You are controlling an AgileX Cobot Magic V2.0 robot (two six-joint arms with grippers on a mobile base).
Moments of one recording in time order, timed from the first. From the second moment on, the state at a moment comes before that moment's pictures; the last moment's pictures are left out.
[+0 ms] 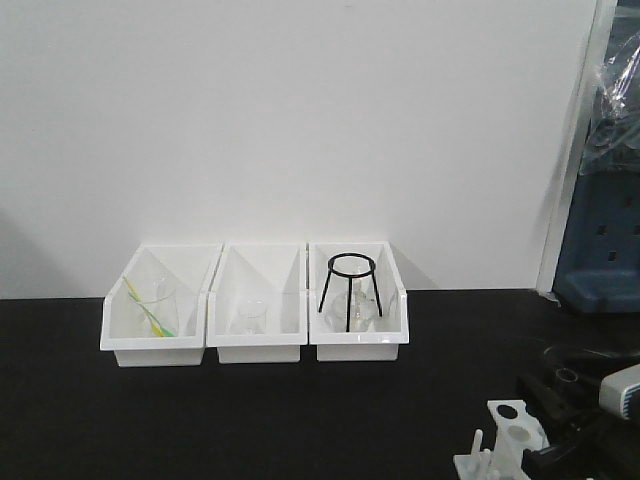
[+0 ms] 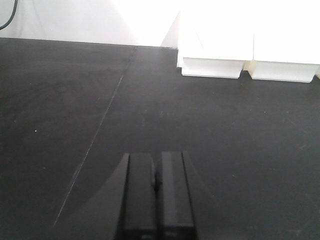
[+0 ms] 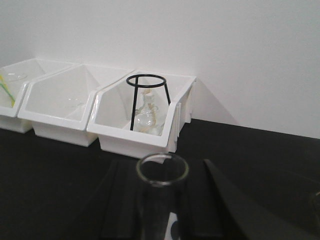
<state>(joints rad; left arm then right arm) 0.10 -0.01 0.03 0.05 0.29 -0.17 -0.07 1.48 -0.44 -0.54 -0.91 0.28</state>
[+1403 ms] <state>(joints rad) 0.10 -0.01 0.03 0.05 0.29 -0.17 -0.07 1.66 -0.36 -0.54 -1.15 0.18</state>
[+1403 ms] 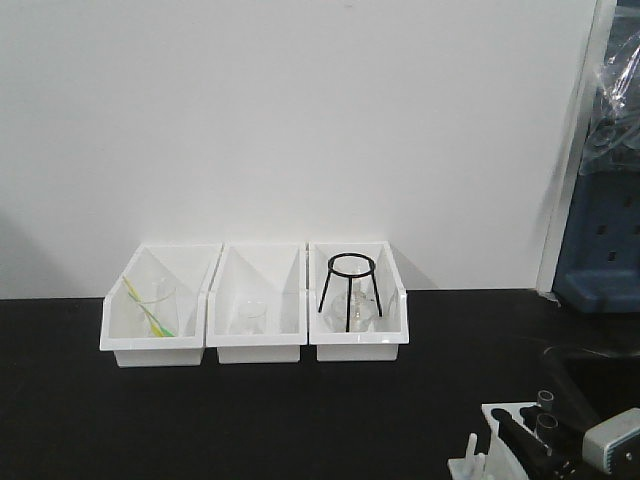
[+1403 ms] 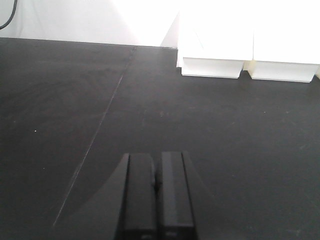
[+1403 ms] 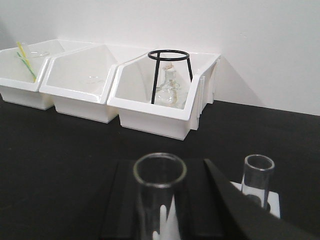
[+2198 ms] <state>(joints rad) 0.10 -0.01 0.03 0.05 0.29 -0.17 -0.07 1.17 -0.39 -0.51 -0.77 0.35</state>
